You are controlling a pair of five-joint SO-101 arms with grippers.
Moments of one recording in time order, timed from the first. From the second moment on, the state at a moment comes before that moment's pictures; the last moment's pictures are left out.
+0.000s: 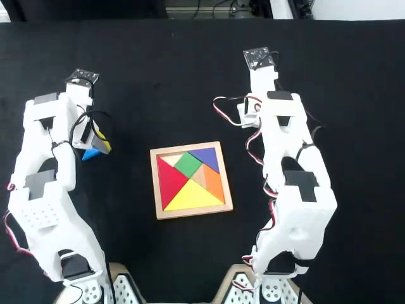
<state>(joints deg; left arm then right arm) -20.0 26.4 1.1 62.6 -31.4 1.0 22.7 6.4 45.9 12.9</state>
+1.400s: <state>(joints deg) -17.8 26.8 0.2 67.9 -38.3 1.0 22.7 6.3 45.9 12.9</state>
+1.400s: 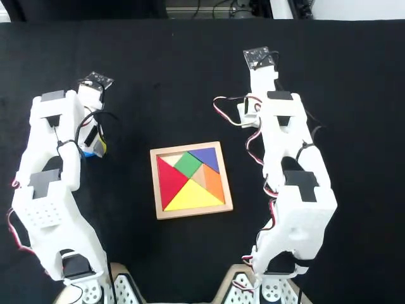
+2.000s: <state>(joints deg) -17.7 28.4 -0.9 67.4 -39.3 1.0 22.7 6.3 45.9 12.9</state>
